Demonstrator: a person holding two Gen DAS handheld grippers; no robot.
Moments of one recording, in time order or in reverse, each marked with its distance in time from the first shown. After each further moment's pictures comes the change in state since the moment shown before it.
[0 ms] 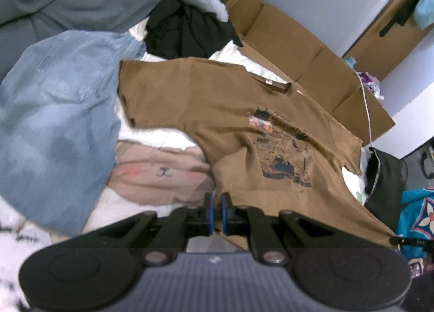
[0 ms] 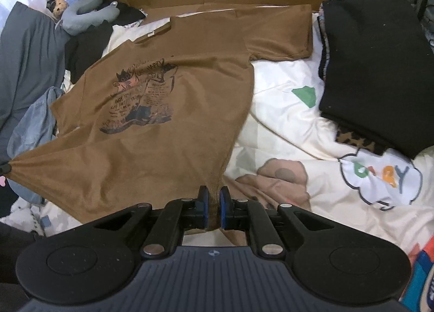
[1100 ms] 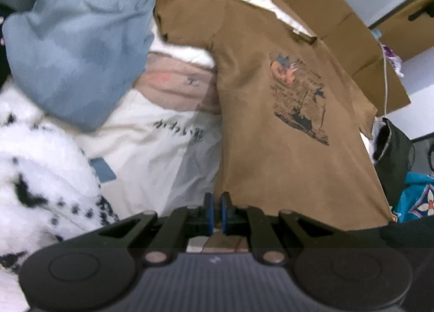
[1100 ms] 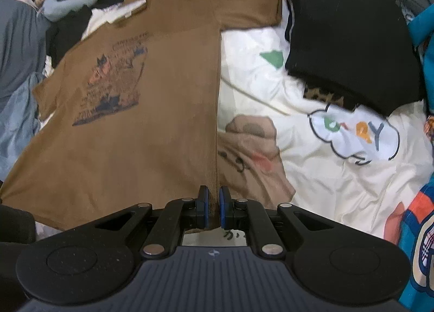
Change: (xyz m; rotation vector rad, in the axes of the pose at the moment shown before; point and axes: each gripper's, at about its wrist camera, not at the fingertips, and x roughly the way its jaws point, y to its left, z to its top) left arm -0.022 0.013 -0.074 -0.129 0.218 0.033; right arm -0.009 -0.022 -0.042 0.041 0.043 -0.070
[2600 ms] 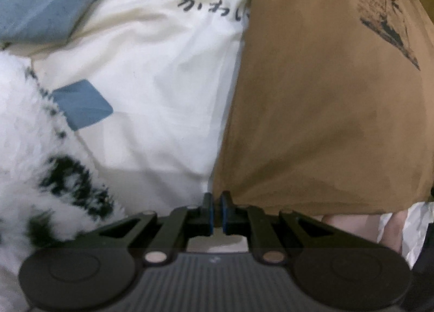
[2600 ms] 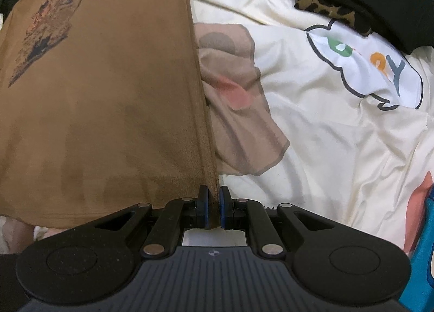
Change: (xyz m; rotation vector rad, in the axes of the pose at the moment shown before) left arm 0.159 0.046 -0.030 0.065 0.362 0.205; right arm 0.128 -0.032 -0.042 0.021 0.189 -0.156
